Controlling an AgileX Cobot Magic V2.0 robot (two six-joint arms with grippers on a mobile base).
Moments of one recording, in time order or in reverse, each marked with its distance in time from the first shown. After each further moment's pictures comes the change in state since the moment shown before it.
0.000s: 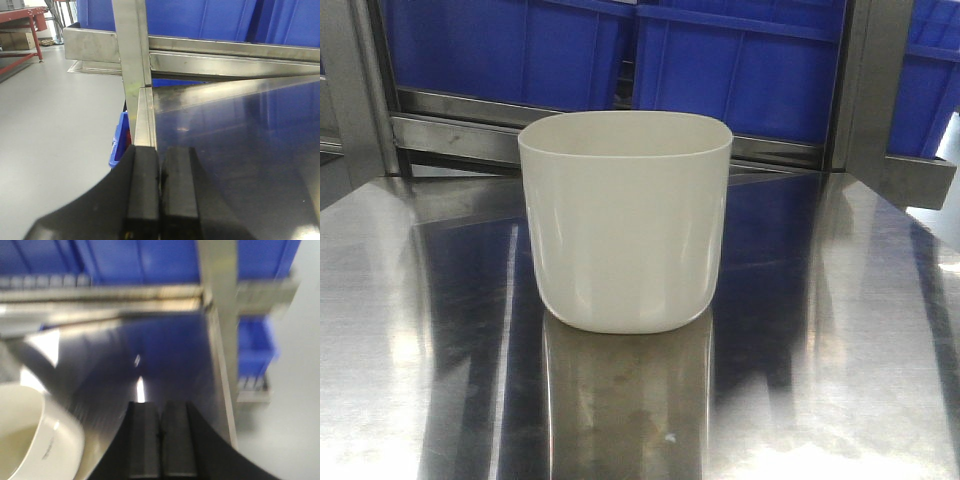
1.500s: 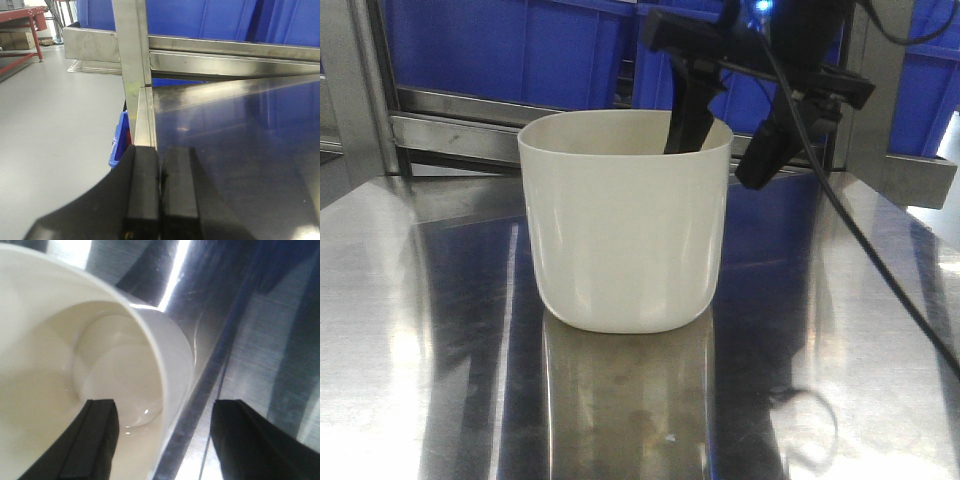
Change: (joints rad) left arm 0.000 0.000 0.000 0.000 0.000 0.000; right arm 0.404 0.833 -0.498 0.029 0.312 -0.004
